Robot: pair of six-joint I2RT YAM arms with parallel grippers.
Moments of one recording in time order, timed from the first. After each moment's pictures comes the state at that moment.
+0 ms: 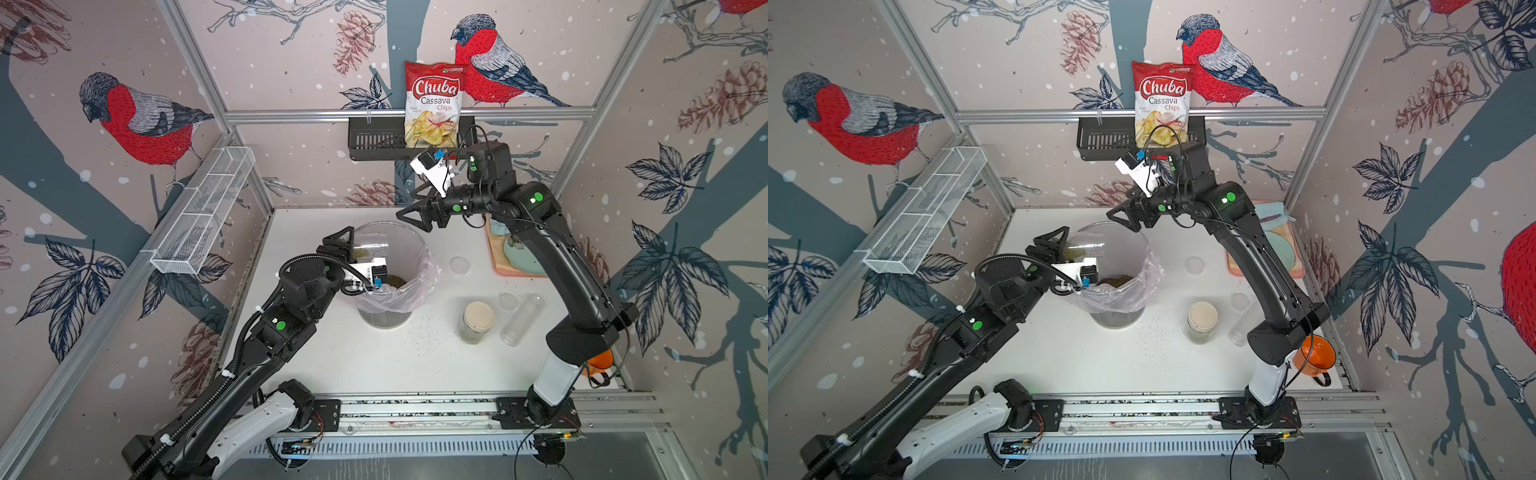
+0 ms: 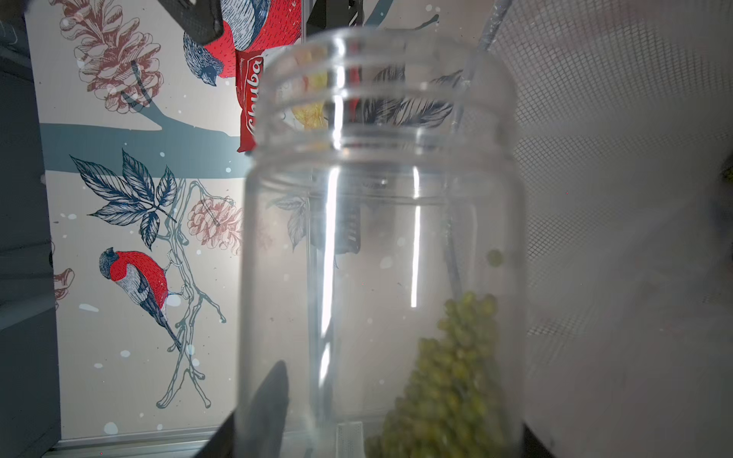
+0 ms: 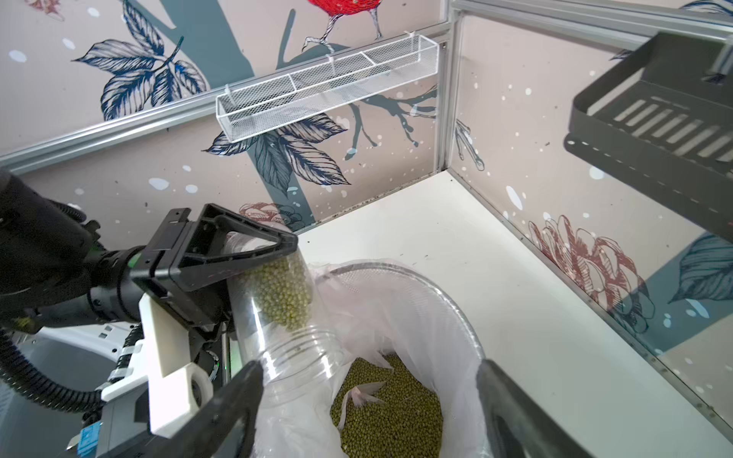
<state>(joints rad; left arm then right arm) -0.61 0.85 0.91 -0.14 -0.25 1.50 0.70 1.78 2.30 -0.98 -0.58 -0.17</state>
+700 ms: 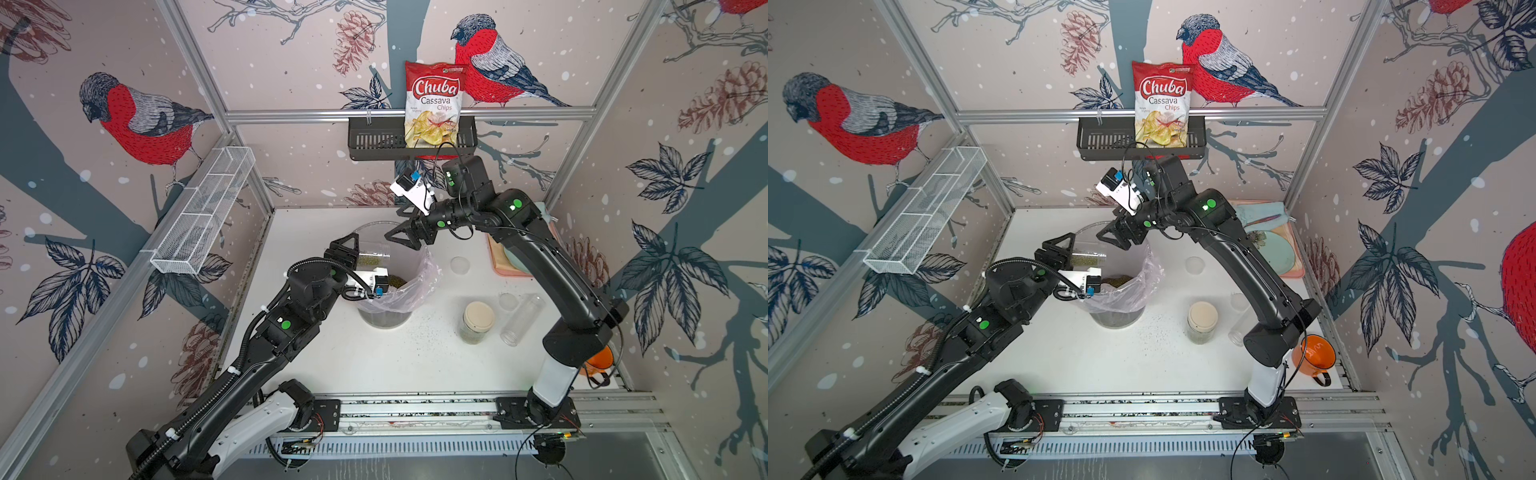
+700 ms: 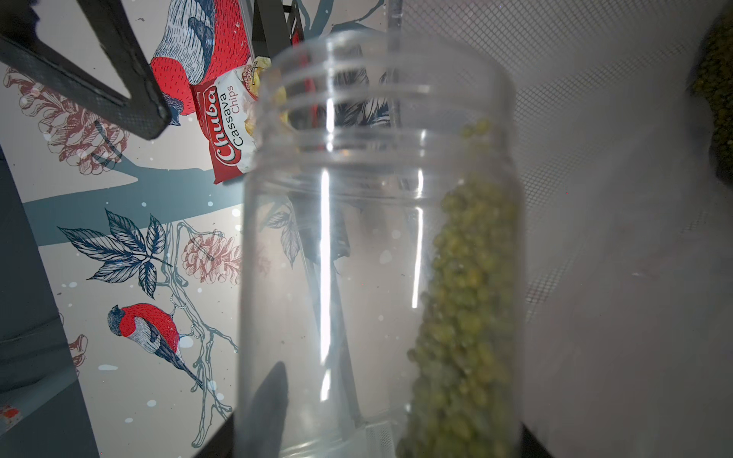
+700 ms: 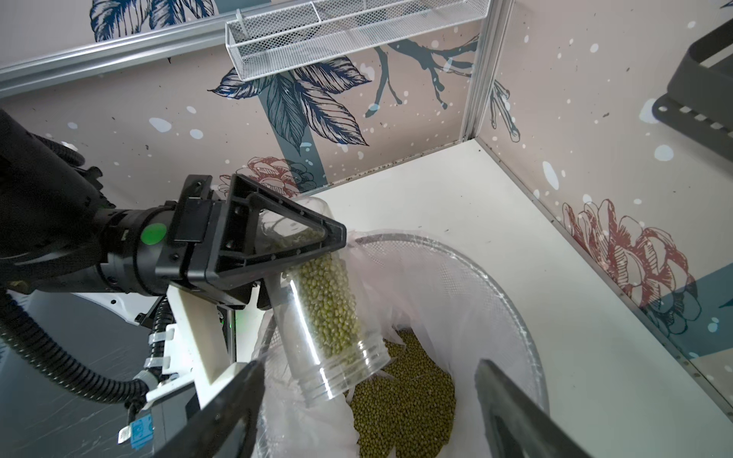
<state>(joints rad) -0.62 0.87 0.87 -0.15 -0.29 1.70 0.78 1.80 2.24 -1.02 -0.51 -0.24</state>
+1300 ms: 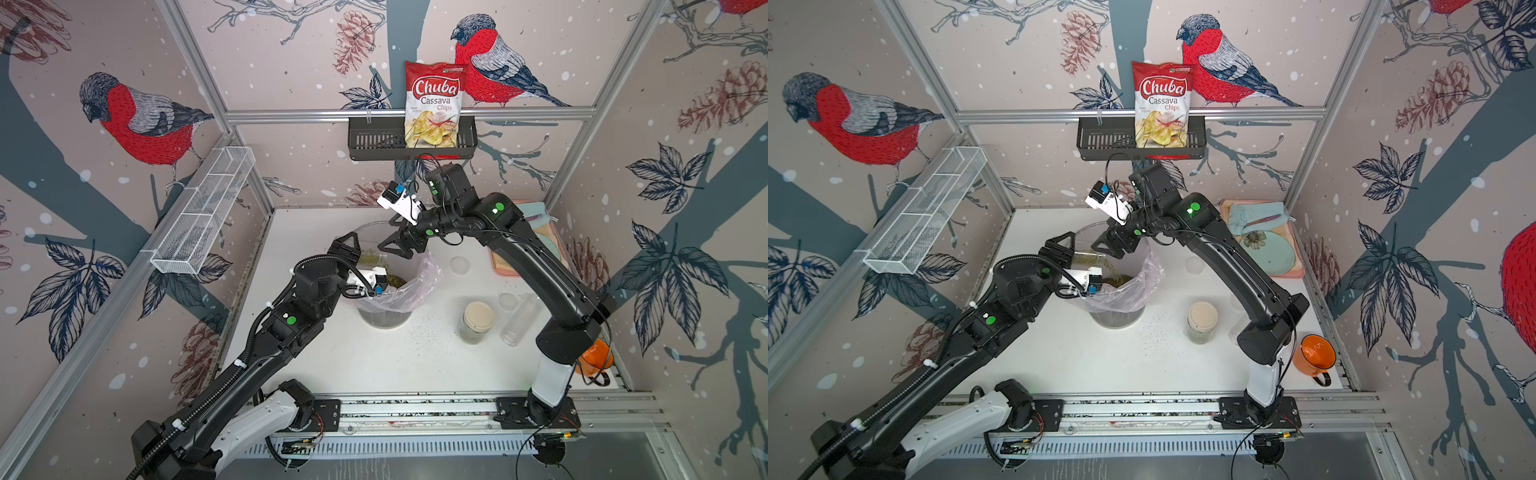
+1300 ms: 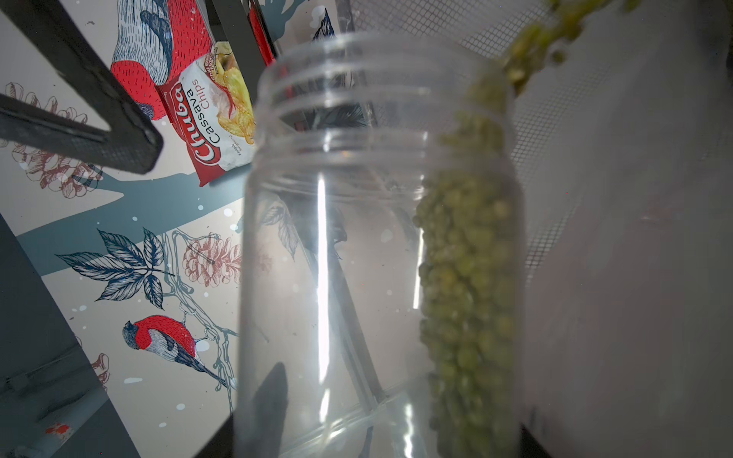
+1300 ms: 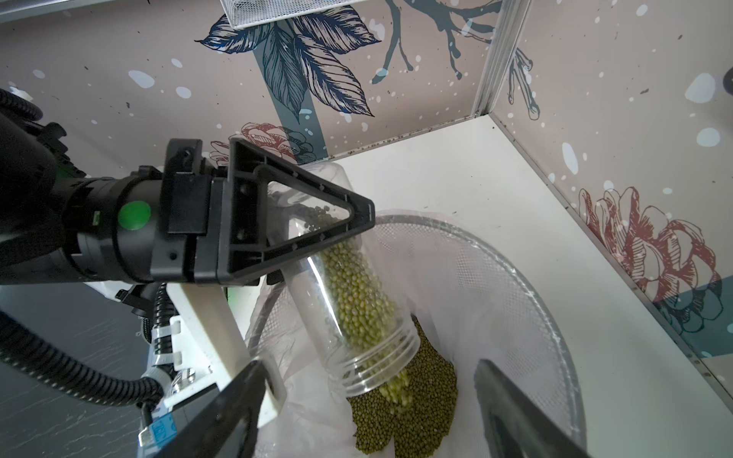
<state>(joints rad) -0.62 0.90 0.87 -0.14 -0.37 1.82 0.83 1.85 2.24 -1.05 -0.47 -0.29</state>
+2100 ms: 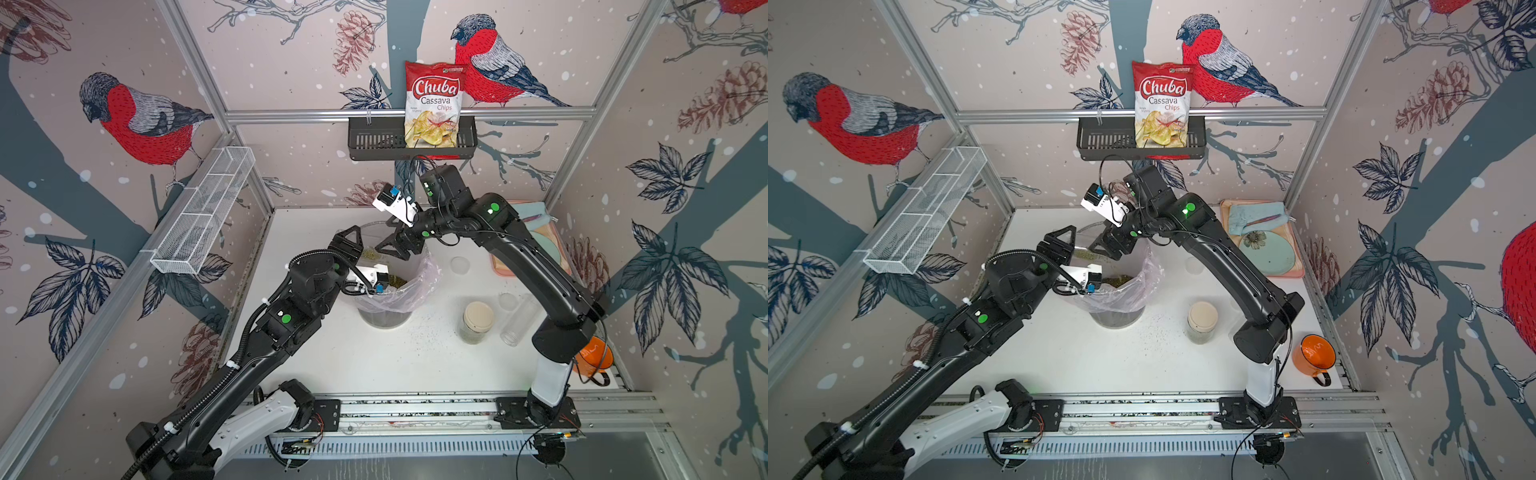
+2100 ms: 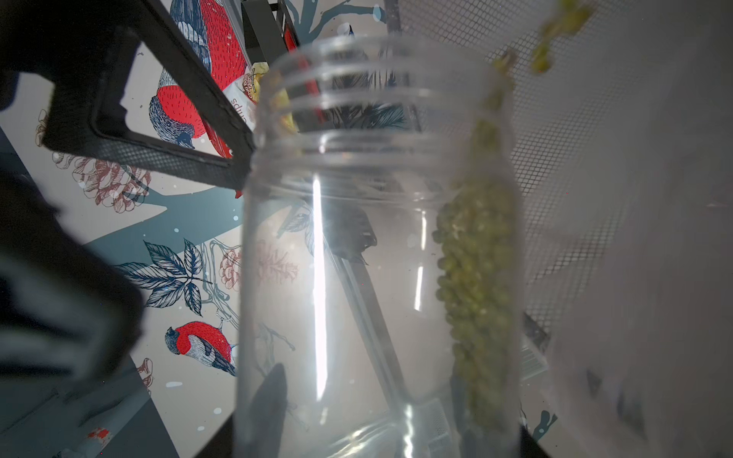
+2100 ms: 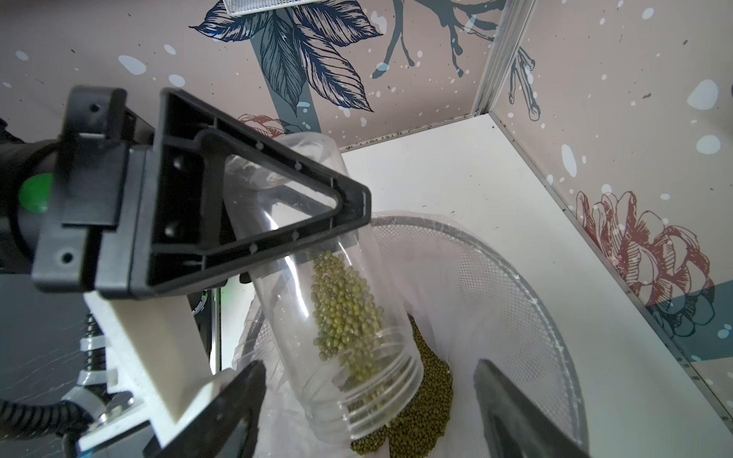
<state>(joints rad) -0.65 0.91 0.97 -0.20 -0.35 1.88 0.85 1.87 2.28 -1.06 -0.43 -0.31</state>
